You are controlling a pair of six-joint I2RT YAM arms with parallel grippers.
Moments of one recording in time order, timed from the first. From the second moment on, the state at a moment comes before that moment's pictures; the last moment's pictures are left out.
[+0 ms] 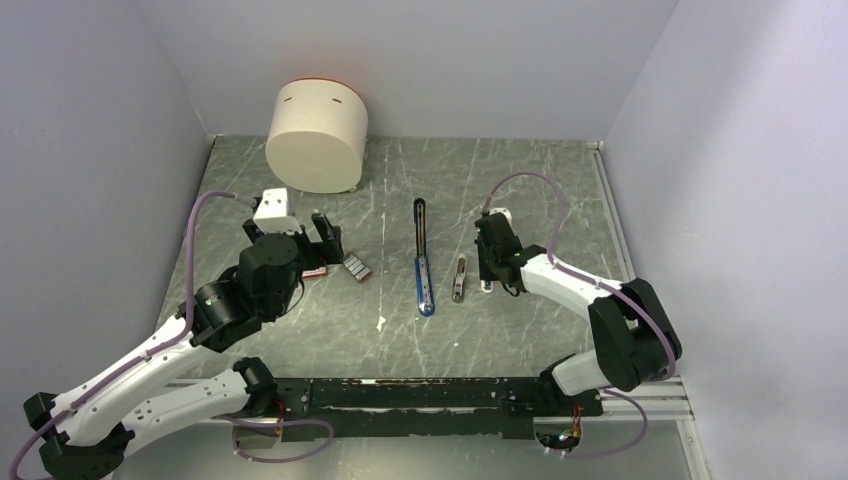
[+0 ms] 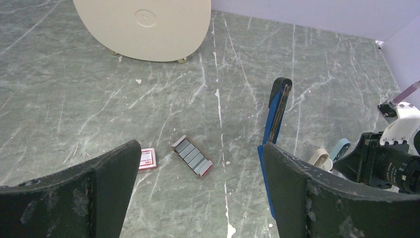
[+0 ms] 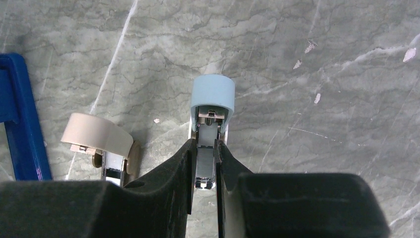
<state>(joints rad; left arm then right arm) -0.89 0.76 0.89 -0.45 -0.76 -0.49 0.50 1.43 0.73 -0.26 0.25 0.31</state>
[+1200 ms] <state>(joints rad) -0.89 0.76 0.89 -0.44 -0.75 -0.49 0.49 1.40 0.73 -0.31 0.23 0.32</state>
